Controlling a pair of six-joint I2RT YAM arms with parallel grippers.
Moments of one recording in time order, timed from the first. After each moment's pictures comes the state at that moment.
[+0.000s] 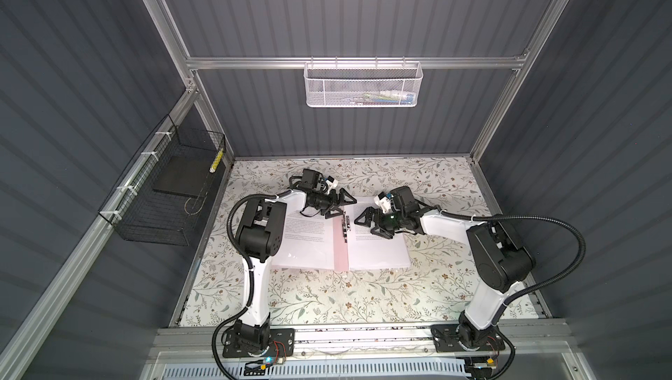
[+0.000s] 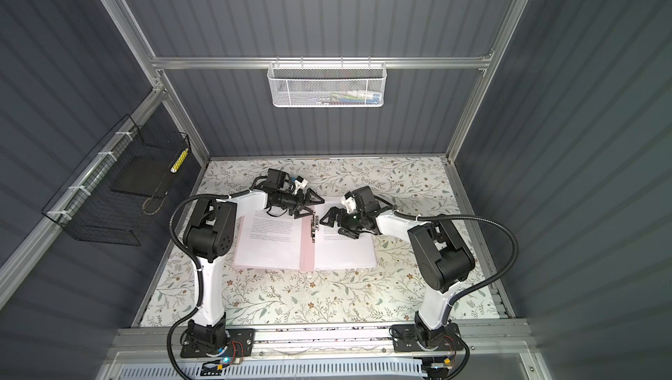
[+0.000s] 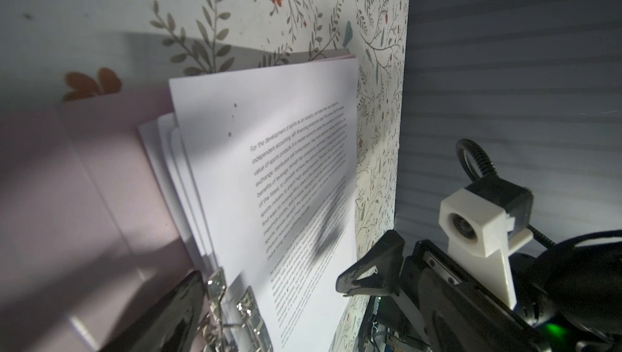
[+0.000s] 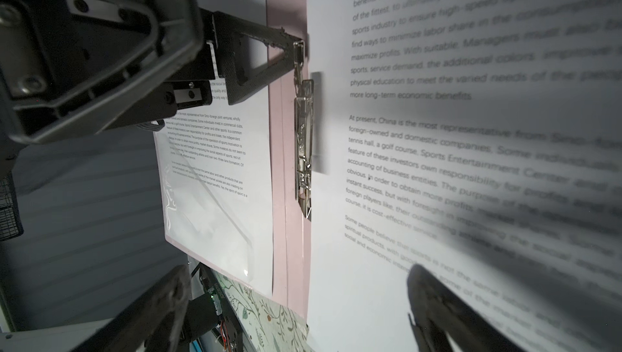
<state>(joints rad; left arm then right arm) -0.33 2.18 1.46 -0.21 0.96 -0.57 0.47 1.79 1.01 -0.08 -0.64 0.74</state>
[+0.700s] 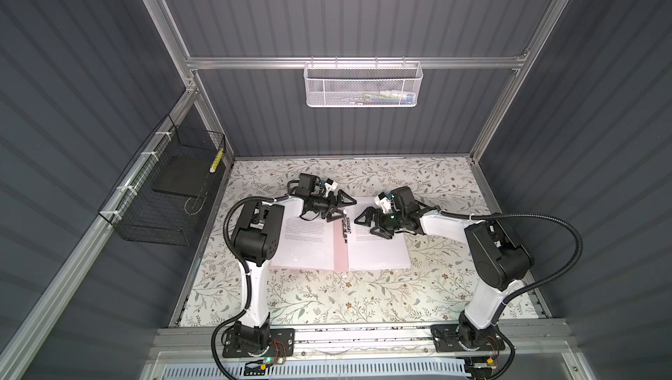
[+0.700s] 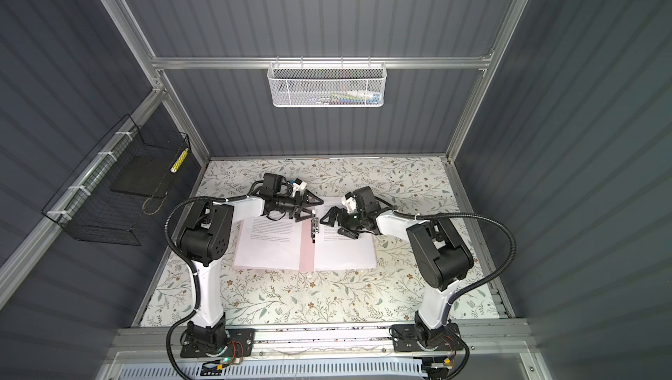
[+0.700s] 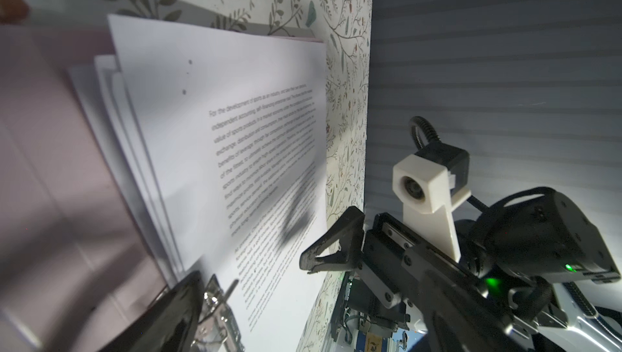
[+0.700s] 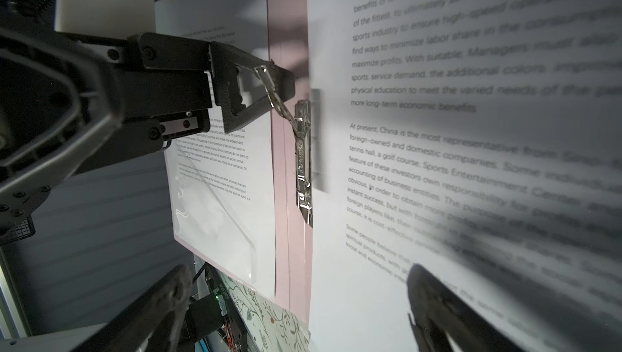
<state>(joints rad) -0.33 2.10 1.31 0.00 1.06 -0.72 0.46 1.80 1.00 -0.04 -0.66 0.75</state>
